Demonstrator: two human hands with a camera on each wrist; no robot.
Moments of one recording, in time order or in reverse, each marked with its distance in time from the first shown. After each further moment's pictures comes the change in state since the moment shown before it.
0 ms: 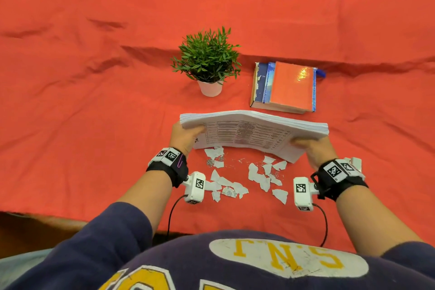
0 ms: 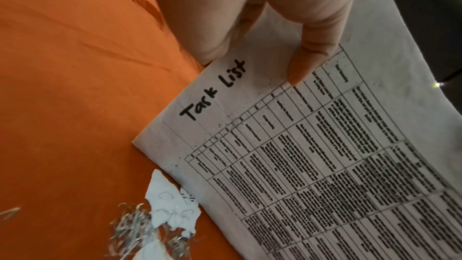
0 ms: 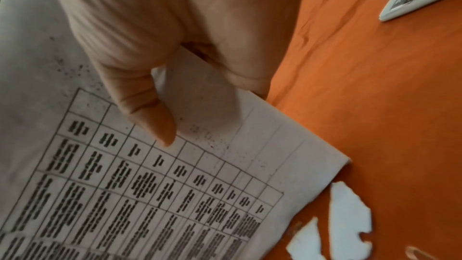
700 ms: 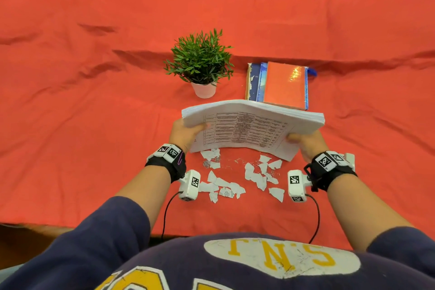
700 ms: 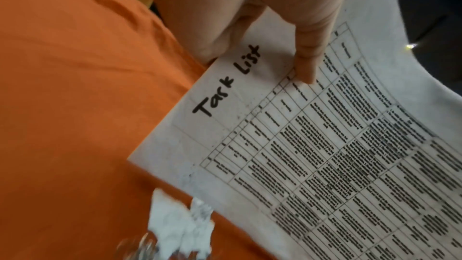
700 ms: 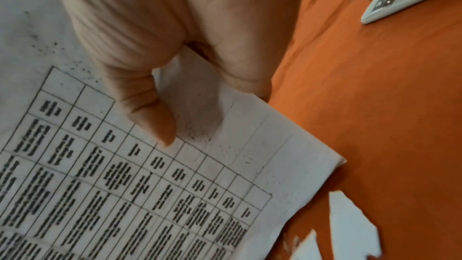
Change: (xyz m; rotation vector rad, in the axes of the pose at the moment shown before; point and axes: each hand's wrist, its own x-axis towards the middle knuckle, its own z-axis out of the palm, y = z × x) left_hand 0.001 0.016 0.010 0.089 -0.050 -0.016; right_hand 0.012 -0.001 0.002 -0.002 0.048 0.069
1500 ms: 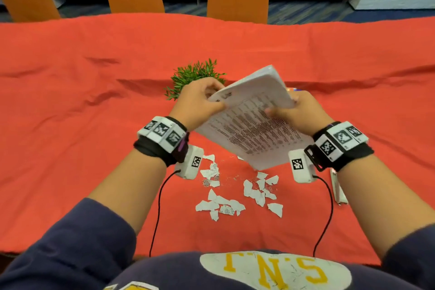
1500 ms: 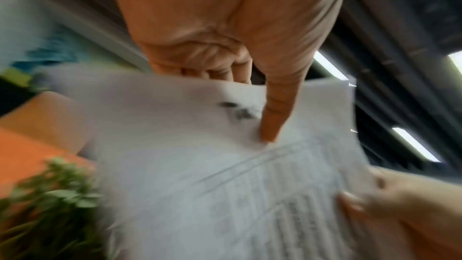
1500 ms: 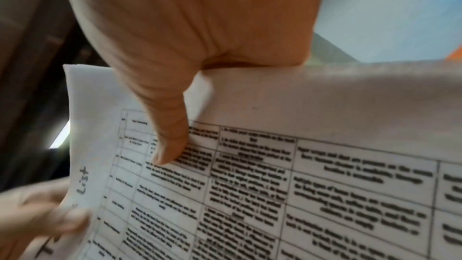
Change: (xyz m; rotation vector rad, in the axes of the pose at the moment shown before) left_hand -0.026 0.152 0.012 0.528 -0.212 0.627; right_hand -0.036 -0.142 0.012 -0.382 -0.193 -0.485
